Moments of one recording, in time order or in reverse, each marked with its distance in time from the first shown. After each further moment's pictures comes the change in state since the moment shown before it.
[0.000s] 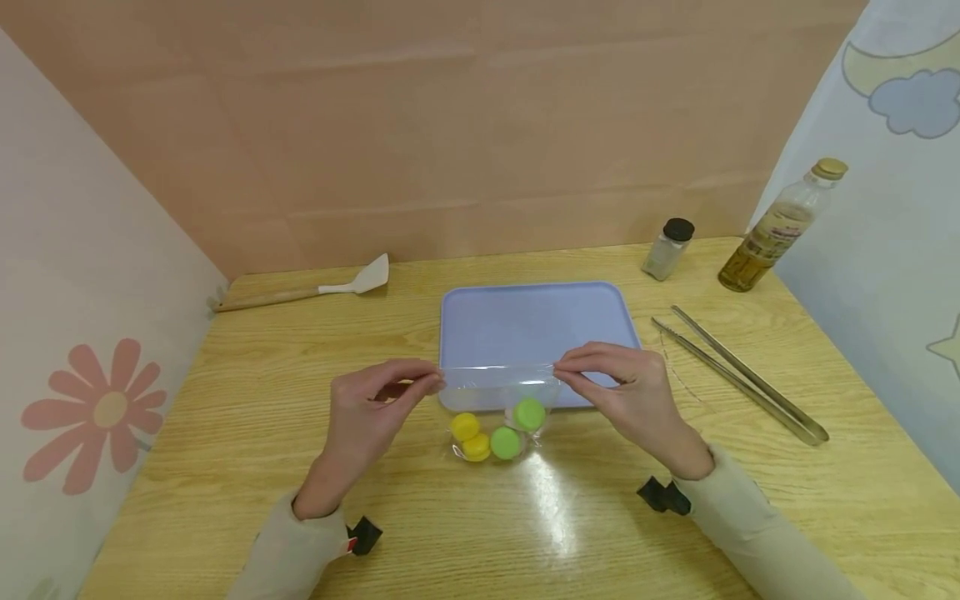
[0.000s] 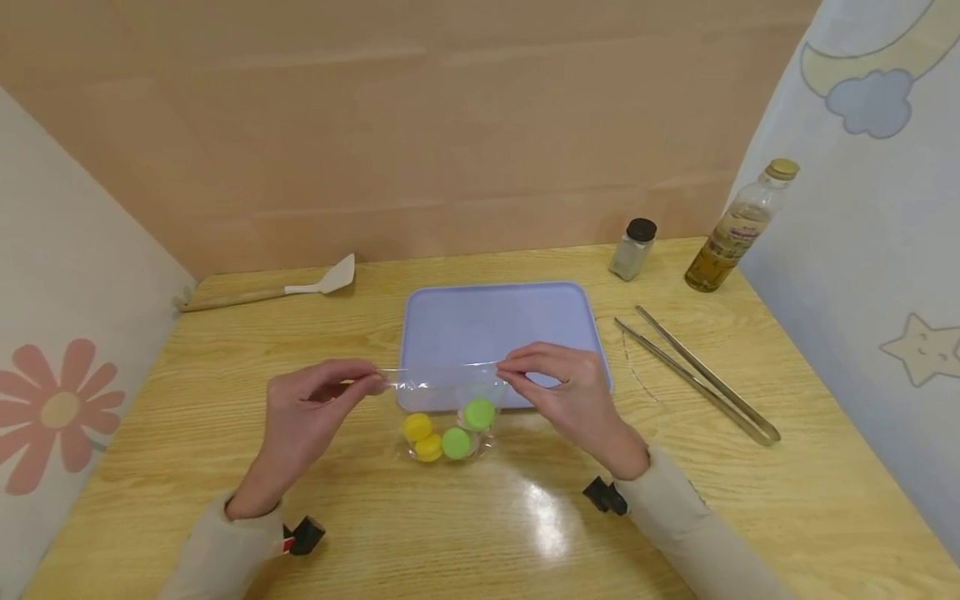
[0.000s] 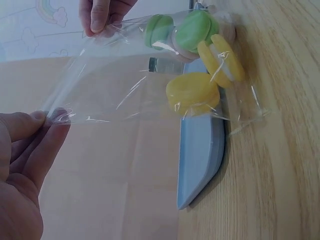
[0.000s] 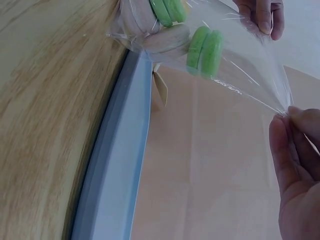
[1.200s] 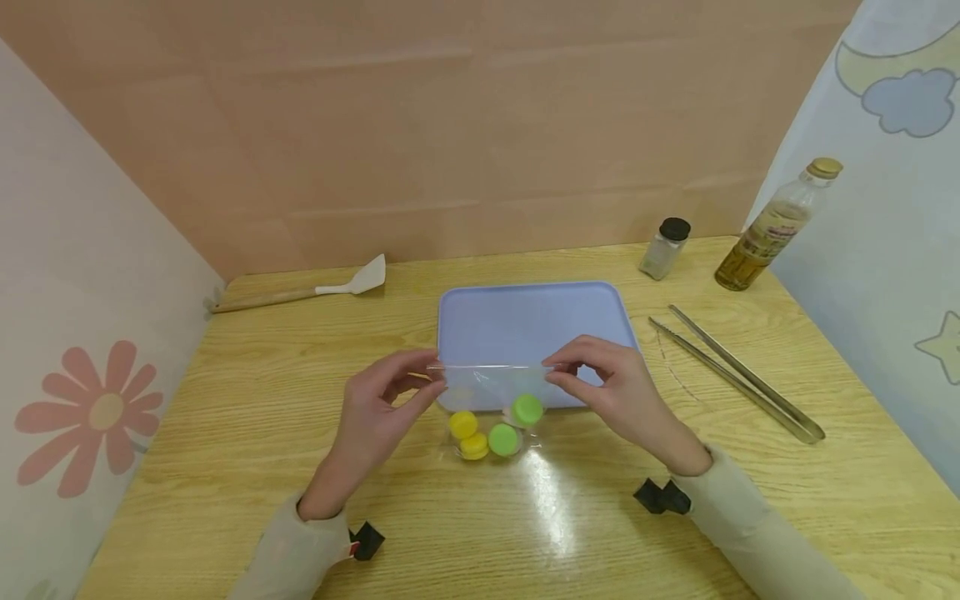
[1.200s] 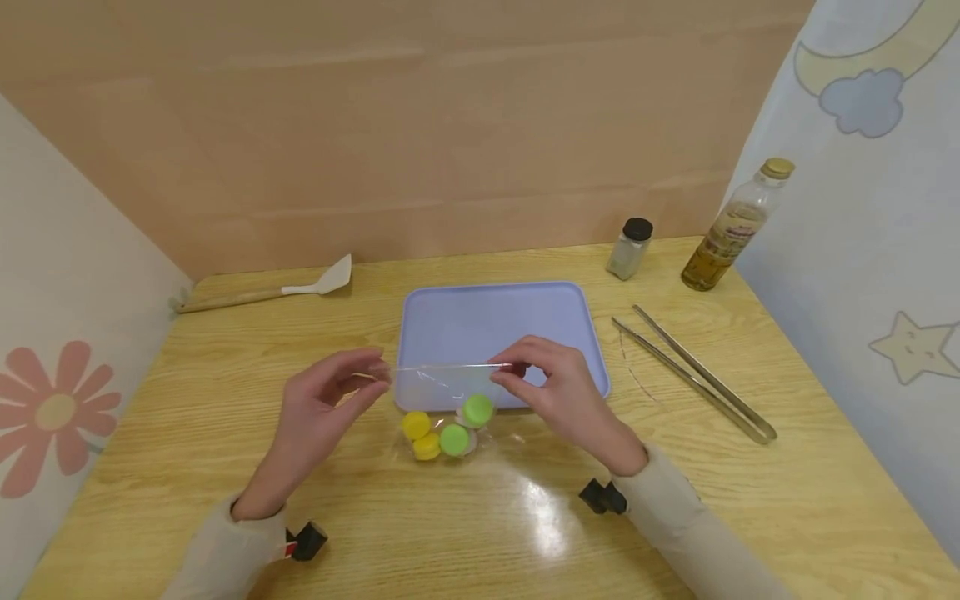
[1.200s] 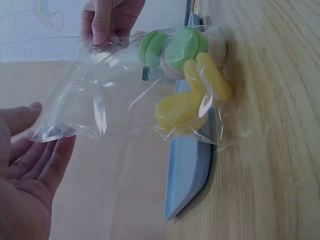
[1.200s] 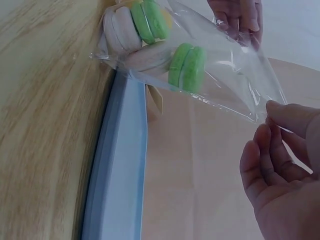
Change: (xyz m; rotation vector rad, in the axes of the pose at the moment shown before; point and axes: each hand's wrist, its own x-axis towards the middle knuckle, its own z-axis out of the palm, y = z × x) left_hand -0.003 -0.005 0.009 -0.157 -0.057 -0.077; right_hand -0.001 -0.001 0.000 0.091 -0.144 0.256
